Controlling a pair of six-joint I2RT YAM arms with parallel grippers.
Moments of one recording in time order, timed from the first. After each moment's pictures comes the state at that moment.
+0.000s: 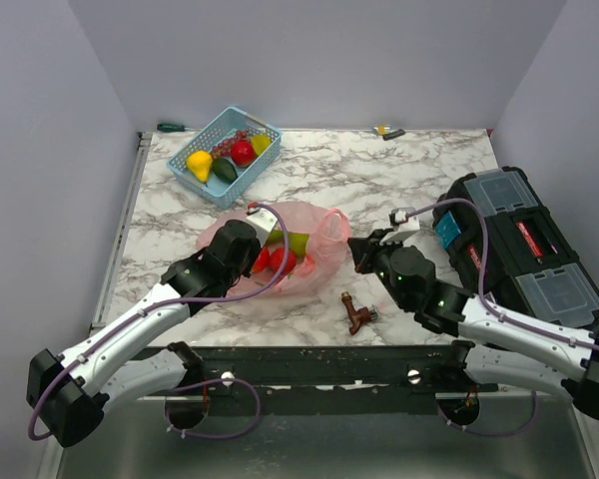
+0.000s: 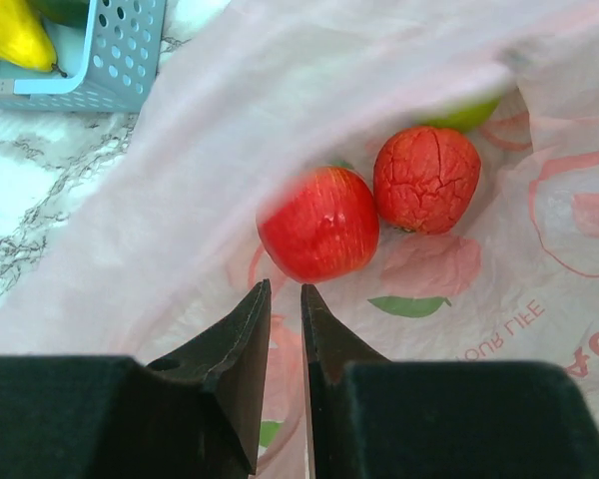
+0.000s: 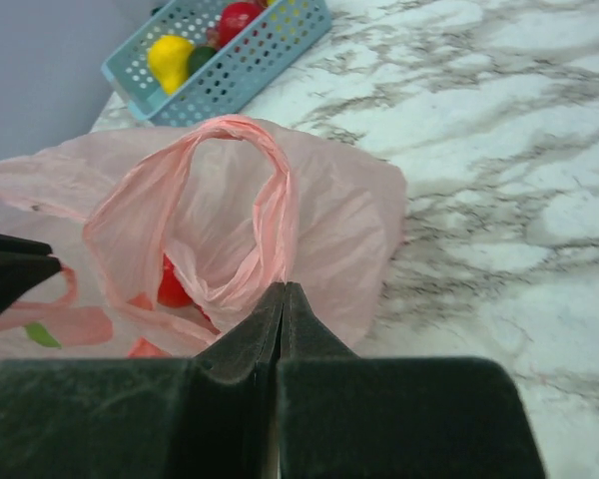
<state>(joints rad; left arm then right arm) -0.73 0.96 0.78 -0.48 -0.35 0.05 0.98 0.99 0.61 0.20 0.55 0.49</state>
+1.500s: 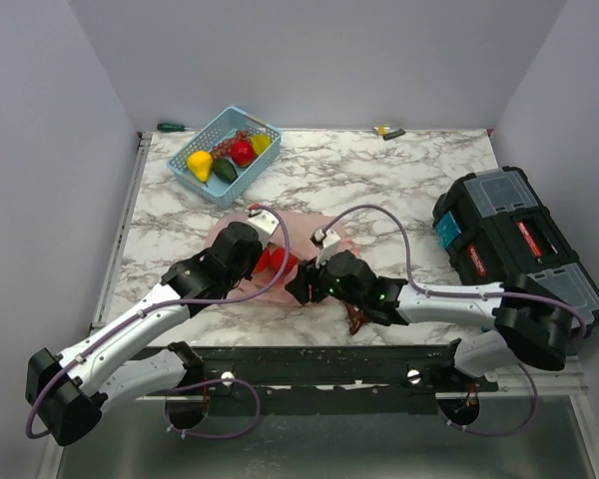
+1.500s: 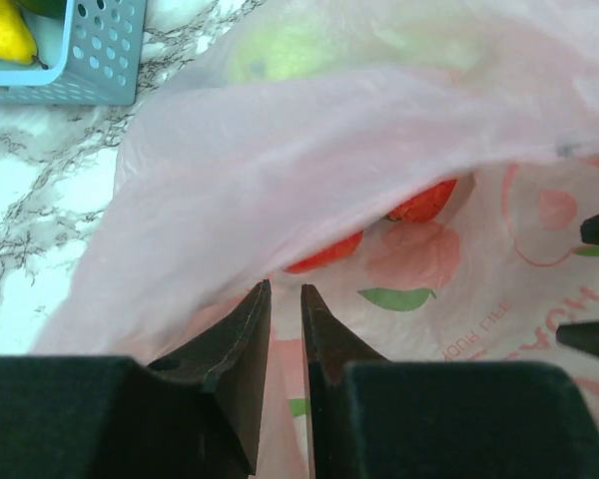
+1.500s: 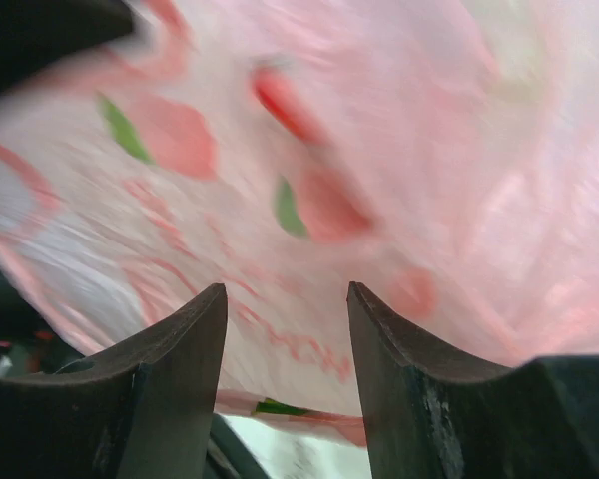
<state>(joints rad) -0.75 0.95 0.79 -0.51 -0.35 0.03 1.07 1.40 0.73 0.31 0.12 0.49</state>
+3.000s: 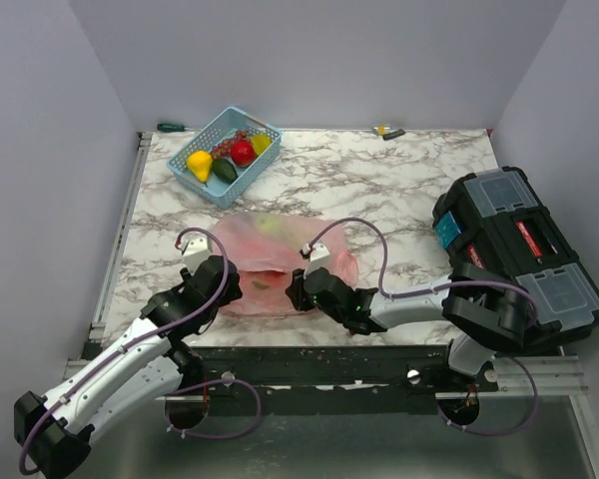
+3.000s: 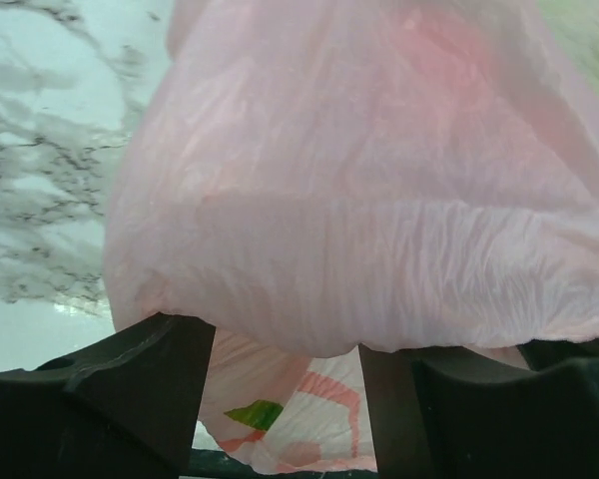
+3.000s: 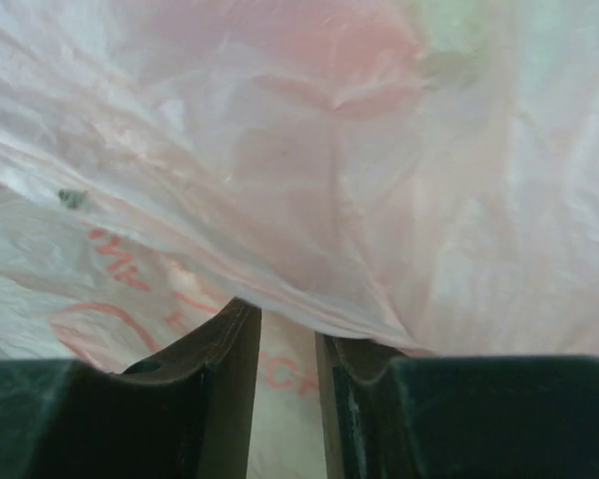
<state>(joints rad) -0.71 0.68 0.54 -0.71 -0.49 -0.84 1.17 1.67 0.70 0.45 0.36 0.58</state>
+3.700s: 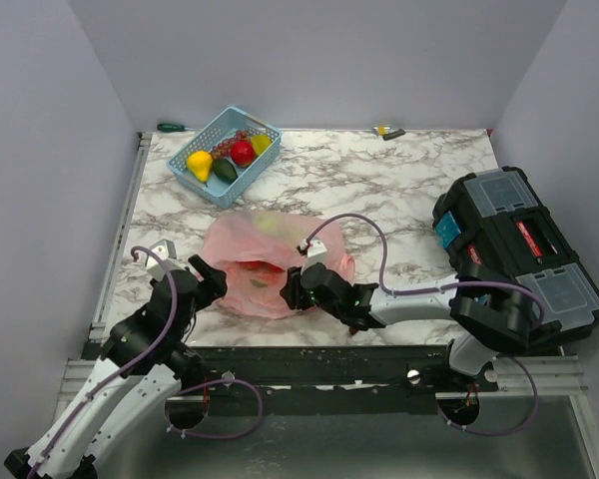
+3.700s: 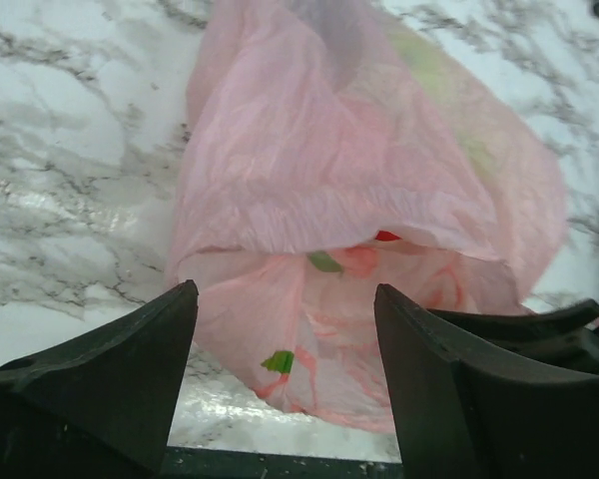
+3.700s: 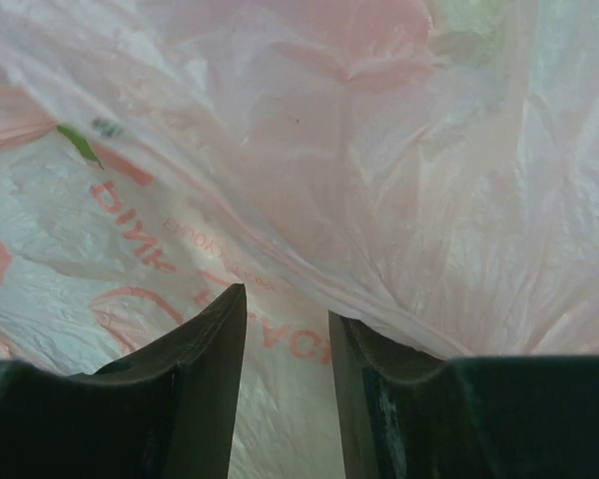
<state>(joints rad) -0.62 0.39 0.56 -0.81 -0.51 -0.91 1.16 1.64 0.75 0.33 0.34 0.63</state>
